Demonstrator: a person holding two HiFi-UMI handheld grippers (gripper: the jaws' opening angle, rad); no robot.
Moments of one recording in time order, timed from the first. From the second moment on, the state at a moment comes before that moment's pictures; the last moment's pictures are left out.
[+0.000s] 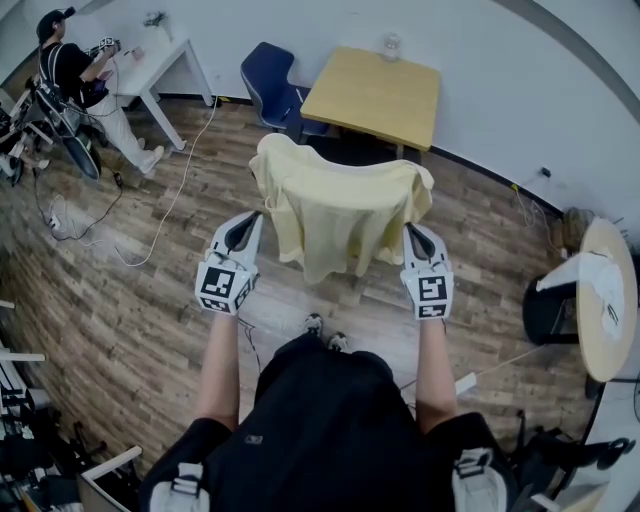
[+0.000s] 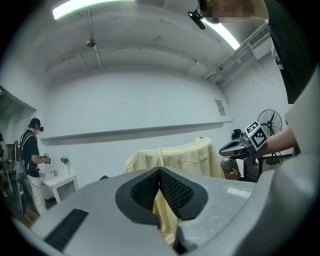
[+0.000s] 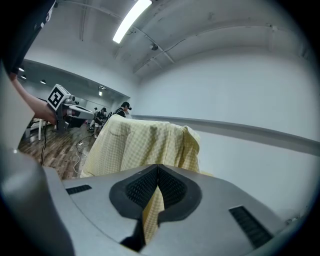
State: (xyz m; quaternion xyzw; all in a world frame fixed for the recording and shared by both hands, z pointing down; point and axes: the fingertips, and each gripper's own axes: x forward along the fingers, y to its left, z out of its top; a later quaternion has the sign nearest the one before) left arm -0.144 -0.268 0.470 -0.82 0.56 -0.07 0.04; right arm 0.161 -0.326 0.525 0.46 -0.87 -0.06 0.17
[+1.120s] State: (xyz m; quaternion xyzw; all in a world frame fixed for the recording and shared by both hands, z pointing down) left arm -0.198 -0.355 0.480 -0.85 0.52 -0.06 0.04; right arm 0.175 -0.376 0.508 0.57 -0.80 -0.08 0.19
